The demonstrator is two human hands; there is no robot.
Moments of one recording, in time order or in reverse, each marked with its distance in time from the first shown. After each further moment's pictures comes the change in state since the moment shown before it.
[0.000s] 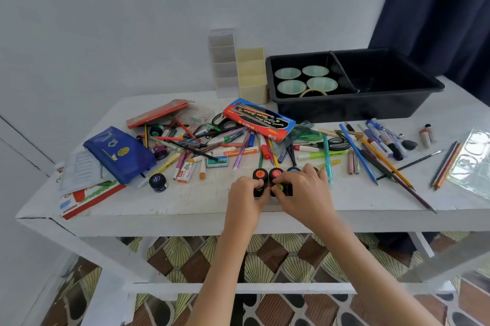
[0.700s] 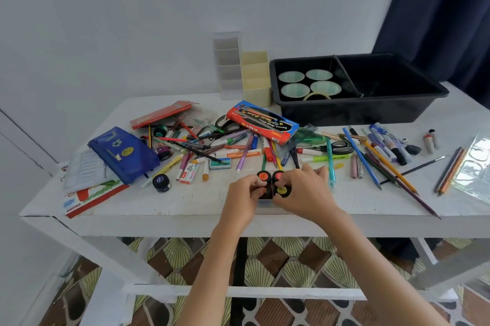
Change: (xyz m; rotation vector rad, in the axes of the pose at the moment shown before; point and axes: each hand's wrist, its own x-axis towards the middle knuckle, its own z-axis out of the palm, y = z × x) left_hand 0.009 -0.007 -0.014 -0.141 -0.128 -0.069; right_hand 0.017 -0.008 -0.019 -0.006 -0.240 0.027
